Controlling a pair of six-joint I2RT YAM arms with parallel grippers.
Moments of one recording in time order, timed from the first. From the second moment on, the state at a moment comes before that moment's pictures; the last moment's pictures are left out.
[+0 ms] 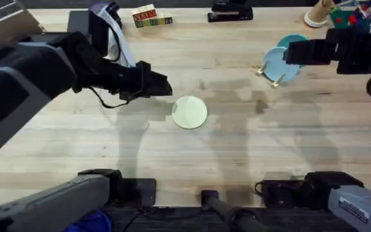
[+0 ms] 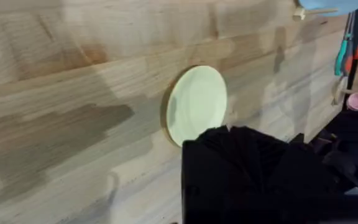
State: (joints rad) left arm 0.00 1.33 0.86 -0.81 0.74 -0.12; right arm 0.01 0.99 1.12 -0.99 -0.21 0.03
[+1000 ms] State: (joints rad) left arm -0.07 1.51 0.80 -0.76 0.70 -0.11; right arm 0.01 0.99 1.12 -0.99 -0.21 0.03
